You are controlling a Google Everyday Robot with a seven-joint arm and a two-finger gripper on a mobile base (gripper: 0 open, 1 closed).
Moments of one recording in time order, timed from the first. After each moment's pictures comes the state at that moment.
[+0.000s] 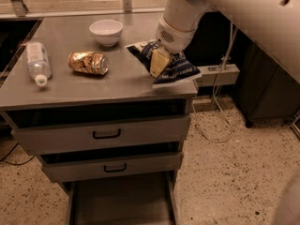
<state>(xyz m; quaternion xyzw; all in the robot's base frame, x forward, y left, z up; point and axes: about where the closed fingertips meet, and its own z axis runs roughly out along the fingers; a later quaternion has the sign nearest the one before) 0.615 -0.041 0.893 -0.46 0.87 0.05 0.15</state>
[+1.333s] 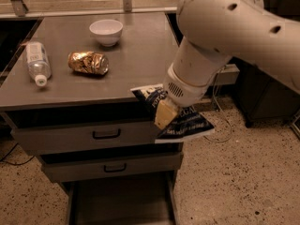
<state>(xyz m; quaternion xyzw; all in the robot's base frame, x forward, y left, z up) 0.470 -0.055 0.850 -0.40 0.91 0.08 0.10</state>
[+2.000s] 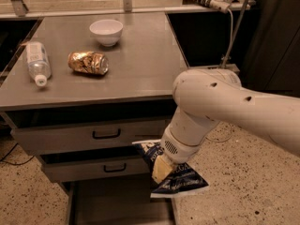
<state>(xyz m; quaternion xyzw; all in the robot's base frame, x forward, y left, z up) 0.389 -0.051 0.726 -0.36 0.92 0.14 -0.01</state>
